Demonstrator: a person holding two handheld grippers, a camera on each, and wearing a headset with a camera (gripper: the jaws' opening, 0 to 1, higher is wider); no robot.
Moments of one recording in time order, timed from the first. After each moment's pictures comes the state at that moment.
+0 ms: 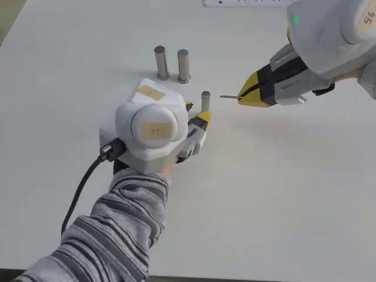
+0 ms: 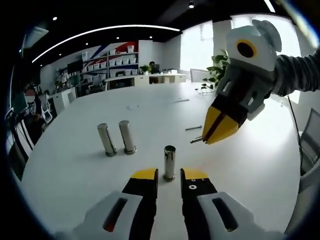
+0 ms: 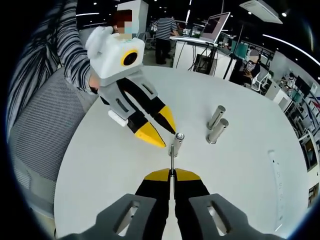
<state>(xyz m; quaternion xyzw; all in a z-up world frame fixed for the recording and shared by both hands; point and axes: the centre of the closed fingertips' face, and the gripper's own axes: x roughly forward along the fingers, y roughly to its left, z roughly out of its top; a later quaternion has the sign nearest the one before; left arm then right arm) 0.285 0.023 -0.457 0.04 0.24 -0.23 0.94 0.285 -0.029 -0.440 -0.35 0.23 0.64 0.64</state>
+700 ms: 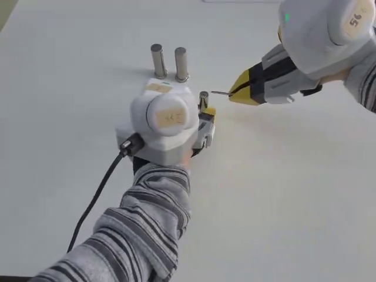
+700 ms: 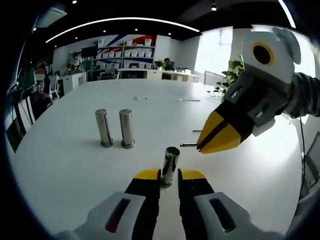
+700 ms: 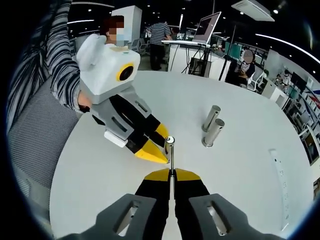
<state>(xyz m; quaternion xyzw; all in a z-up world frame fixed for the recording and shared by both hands) 0.298 0.016 -0.471 -0.03 0.26 -0.18 0.95 0.296 -0.014 -0.445 -0.32 0.23 0.64 0.66</state>
